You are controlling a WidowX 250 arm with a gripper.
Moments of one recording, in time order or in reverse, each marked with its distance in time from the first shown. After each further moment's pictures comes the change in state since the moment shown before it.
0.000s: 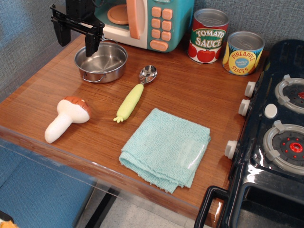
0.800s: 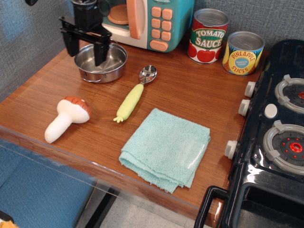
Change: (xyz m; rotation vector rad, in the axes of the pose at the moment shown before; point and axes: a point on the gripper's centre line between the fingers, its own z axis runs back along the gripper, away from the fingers) arm 0.001 -0.026 -0.007 -0.079 0.017 -0.048
